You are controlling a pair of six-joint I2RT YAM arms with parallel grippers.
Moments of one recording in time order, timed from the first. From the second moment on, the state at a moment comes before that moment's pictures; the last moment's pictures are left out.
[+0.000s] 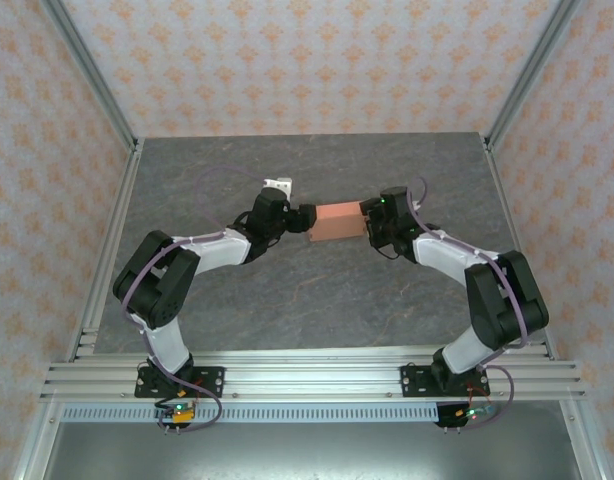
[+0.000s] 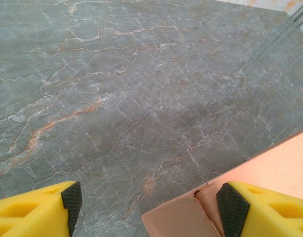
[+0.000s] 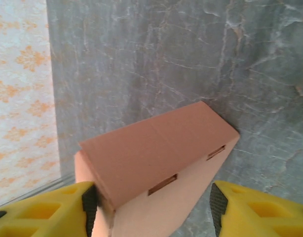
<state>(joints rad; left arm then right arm) -0.50 1.79 0.97 0.27 -0.05 -0.42 0.36 1.57 0.85 0.00 -0.07 1.50</state>
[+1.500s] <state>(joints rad) -0.48 1.31 0.67 0.14 -0.26 -0.32 0.29 1.53 1.03 -0.44 0.05 0.81</state>
